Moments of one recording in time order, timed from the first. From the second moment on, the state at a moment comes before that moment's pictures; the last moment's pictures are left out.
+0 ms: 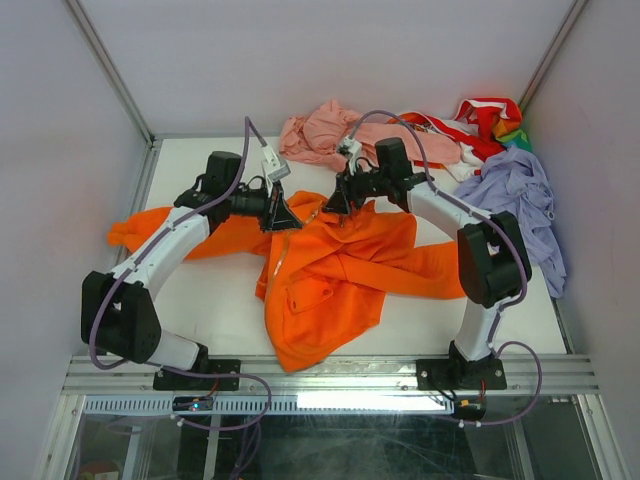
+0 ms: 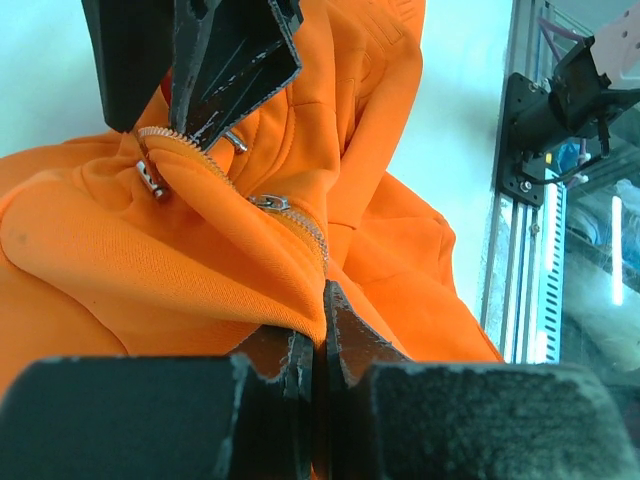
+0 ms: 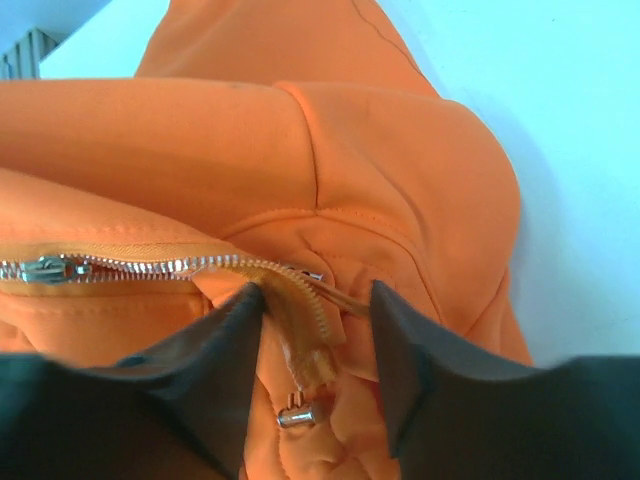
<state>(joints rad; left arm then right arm) -0.33 1.43 1.12 -0.34 0.98 0.20 0.42 1.84 1.35 -0.13 -0.85 -0.08</state>
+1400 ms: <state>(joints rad) -0.53 1.64 1.02 -0.43 1.19 0.17 0.41 1.26 0.95 -0.25 -0.35 -0.10</state>
